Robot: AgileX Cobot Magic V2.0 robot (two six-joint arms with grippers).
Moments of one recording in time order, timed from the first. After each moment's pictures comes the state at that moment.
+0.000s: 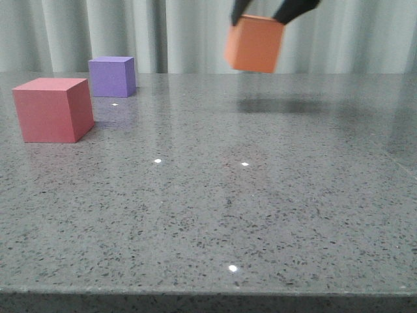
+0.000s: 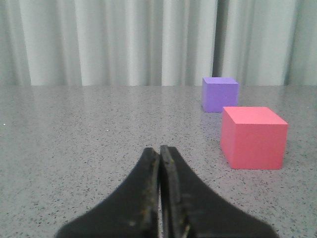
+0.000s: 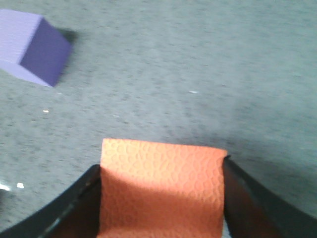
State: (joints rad) left arm -0.08 0.00 0.00 0.09 0.04 -0.13; right arm 0.40 1.89 -1.81 0.11 0.76 0.18
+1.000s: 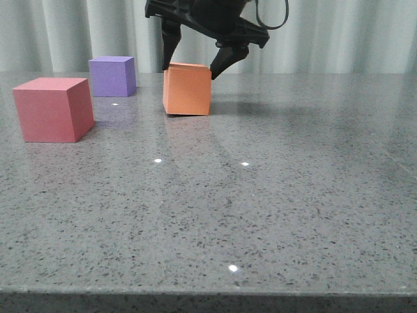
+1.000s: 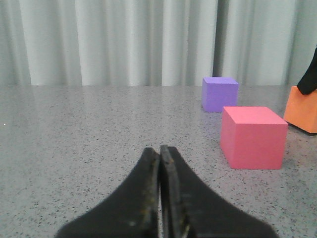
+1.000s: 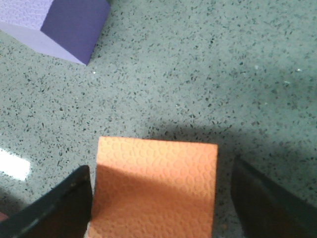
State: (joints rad) left arm -0.08 0.00 0.00 0.09 0.04 -0.13; right arm 0.52 2.11 -1.99 0.11 0.79 0.29
